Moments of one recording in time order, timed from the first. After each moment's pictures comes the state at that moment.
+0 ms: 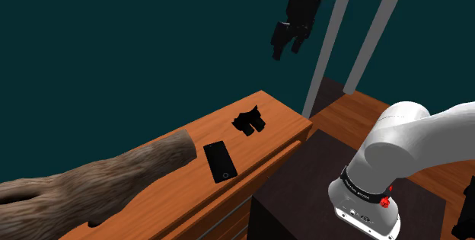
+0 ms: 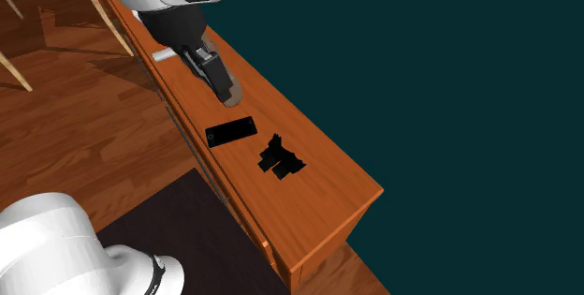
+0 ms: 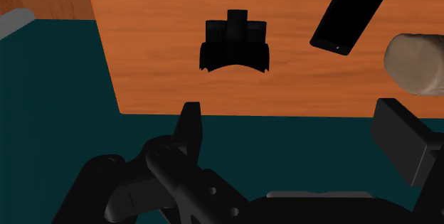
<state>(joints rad) 0.02 -0.80 0.07 -2.35 0.09 1.70 0.09</state>
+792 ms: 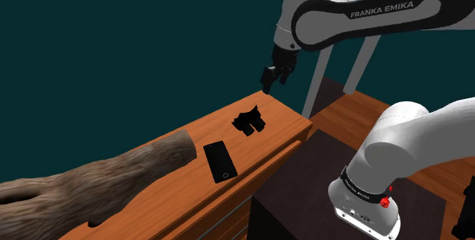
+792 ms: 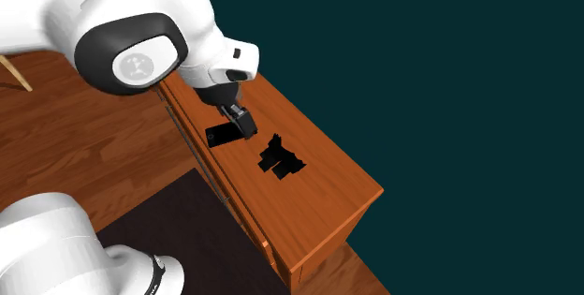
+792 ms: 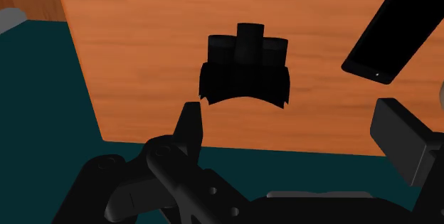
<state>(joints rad) 0.02 -0.73 0.10 -2.64 0.07 2.04 0.07</state>
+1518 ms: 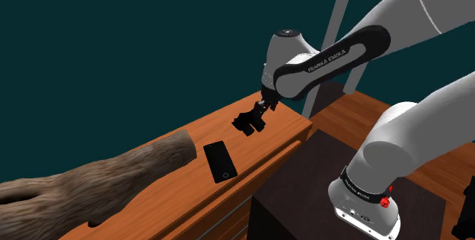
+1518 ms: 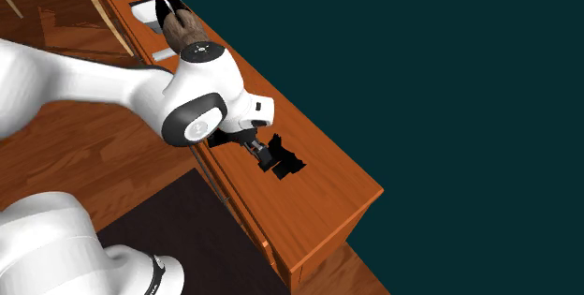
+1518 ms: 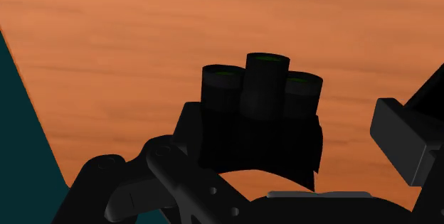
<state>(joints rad) -0.01 -0.44 0.15 -2.81 0.03 2.50 0.09</state>
